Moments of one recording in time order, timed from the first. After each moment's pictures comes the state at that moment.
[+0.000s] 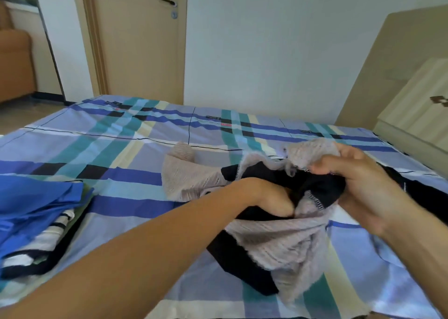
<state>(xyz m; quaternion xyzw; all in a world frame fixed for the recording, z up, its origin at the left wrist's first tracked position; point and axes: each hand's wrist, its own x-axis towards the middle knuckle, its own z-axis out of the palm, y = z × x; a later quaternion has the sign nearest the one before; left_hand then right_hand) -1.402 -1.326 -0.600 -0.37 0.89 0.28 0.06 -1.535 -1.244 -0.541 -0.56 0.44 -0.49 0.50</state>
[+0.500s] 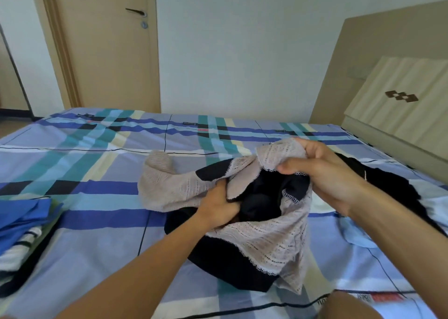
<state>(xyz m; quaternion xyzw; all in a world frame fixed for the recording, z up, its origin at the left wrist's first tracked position) -1.389 -1.330 -0.685 -0.51 0.70 0.38 -0.32 -1.575 -1.244 -0.541 -0.62 0.48 -0.45 0.43</state>
